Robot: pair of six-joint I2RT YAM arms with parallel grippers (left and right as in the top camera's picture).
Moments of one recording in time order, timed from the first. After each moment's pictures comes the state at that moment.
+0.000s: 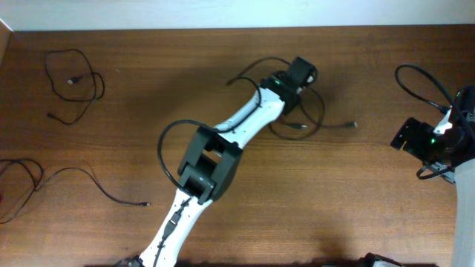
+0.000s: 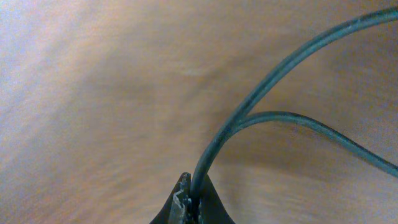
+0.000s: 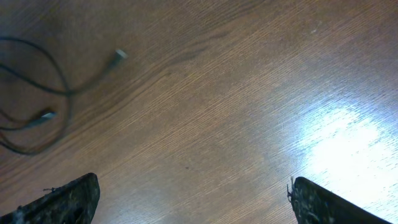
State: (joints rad) left arm -0.64 2.54 2.18 -0.67 -0.33 0.18; right arm -0.34 1.30 1.31 -1.23 0.00 0.29
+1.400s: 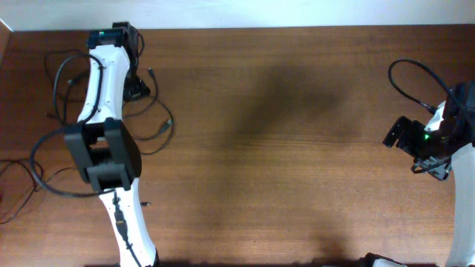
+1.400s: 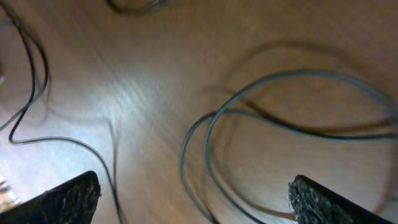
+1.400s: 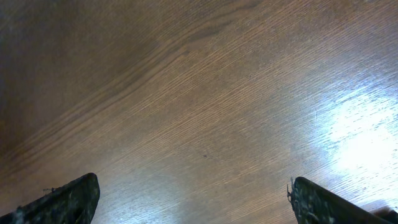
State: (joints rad) left arm 0.09 2.34 2.21 -1.46 -0.43 -0.56; right arm -0.34 1.39 1.31 -1.24 -0.10 0.29
